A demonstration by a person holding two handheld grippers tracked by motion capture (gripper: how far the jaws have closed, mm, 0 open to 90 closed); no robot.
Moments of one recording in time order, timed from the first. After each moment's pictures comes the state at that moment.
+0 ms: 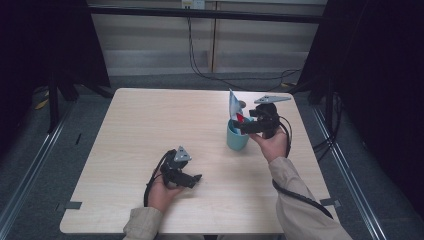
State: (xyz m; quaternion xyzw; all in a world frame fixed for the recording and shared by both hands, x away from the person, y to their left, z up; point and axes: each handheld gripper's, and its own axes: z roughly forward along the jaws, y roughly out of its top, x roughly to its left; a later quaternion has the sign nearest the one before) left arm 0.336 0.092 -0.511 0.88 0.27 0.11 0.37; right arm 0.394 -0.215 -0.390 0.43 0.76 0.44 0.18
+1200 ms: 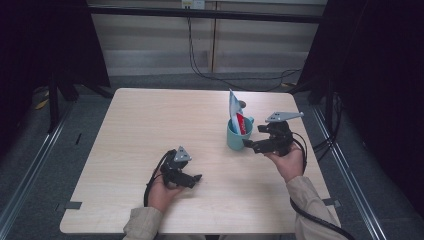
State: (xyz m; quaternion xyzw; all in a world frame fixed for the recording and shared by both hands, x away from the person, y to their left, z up) left arm 0.335 0.092 -0.510 0.88 0.27 0.10 0.37; right arm 0.343 -0.242 -0.400 0.40 0.80 0.43 0.16
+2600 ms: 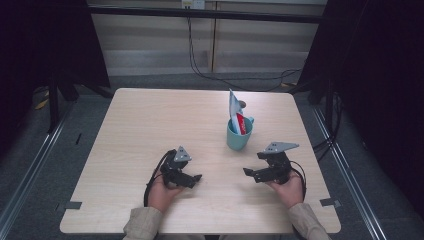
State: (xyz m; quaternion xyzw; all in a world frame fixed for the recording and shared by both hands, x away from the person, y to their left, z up) left arm 0.335 0.092 -0.510 0.88 0.27 0.10 0.38; right arm 0.300 -0.245 -0.472 0.39 0.82 0.40 0.13
